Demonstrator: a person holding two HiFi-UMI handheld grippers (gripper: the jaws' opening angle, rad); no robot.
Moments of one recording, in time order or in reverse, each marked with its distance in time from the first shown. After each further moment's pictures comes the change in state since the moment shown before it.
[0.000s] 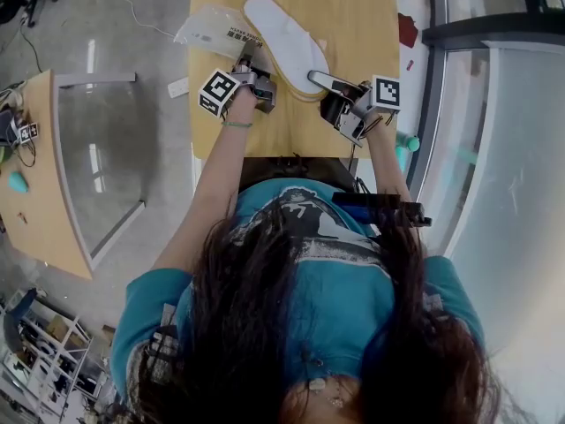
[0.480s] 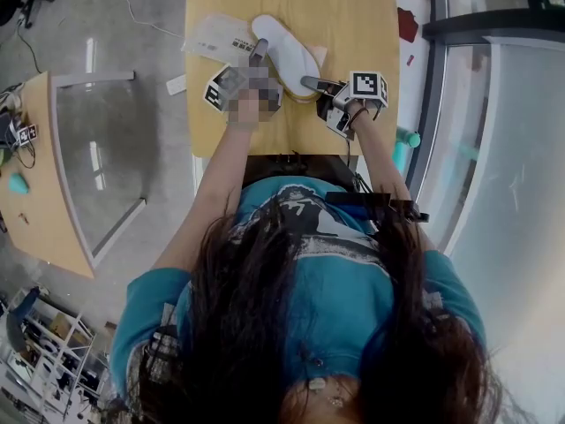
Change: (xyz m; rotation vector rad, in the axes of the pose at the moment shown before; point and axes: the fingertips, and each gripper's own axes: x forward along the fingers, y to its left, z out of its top) left arm 0.006 0.032 -0.035 0.065 0.118 0.185; right arm -0.004 -0.095 -0.007 0.061 0.030 -0.335
